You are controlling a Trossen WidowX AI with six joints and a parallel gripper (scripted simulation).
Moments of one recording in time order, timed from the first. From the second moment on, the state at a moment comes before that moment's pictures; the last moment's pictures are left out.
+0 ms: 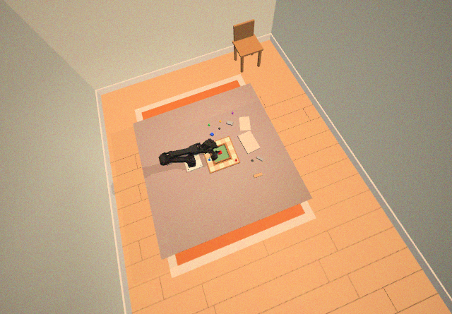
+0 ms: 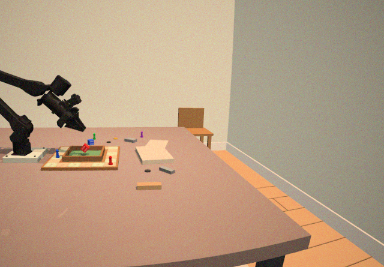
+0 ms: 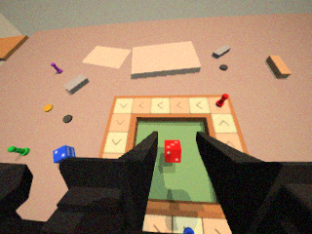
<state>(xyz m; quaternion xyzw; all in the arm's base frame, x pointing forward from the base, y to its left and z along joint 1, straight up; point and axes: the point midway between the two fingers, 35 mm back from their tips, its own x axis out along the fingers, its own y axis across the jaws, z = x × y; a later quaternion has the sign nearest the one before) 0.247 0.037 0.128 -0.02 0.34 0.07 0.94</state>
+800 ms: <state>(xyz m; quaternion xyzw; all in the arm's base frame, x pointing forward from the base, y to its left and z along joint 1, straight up) 0.263 0.040 0.136 -0.04 0.61 0.06 0.79</state>
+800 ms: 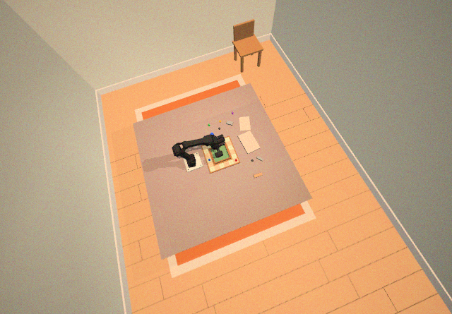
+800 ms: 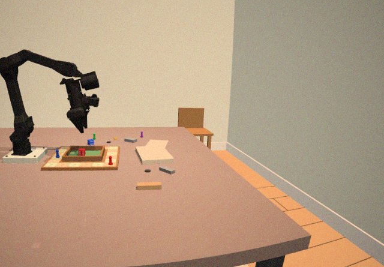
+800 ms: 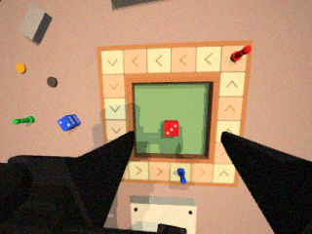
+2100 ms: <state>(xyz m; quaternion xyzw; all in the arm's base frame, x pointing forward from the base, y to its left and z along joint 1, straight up) 0.233 0.258 0.082 -0.22 0.66 0.24 0.68</state>
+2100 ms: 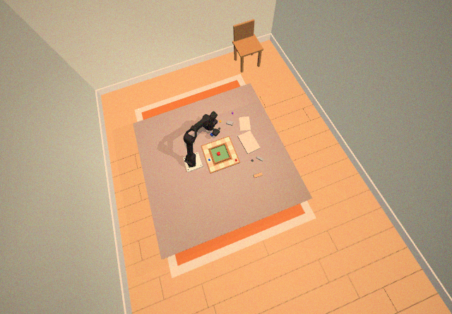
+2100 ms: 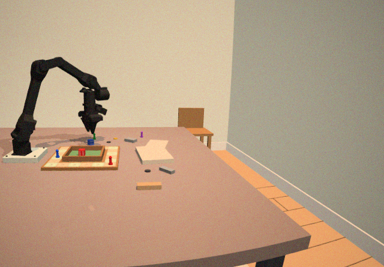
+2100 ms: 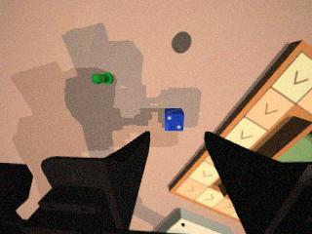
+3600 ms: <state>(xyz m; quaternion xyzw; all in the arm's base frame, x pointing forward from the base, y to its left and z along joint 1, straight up) 0.234 0.259 0.032 -0.22 0.66 0.24 0.68</state>
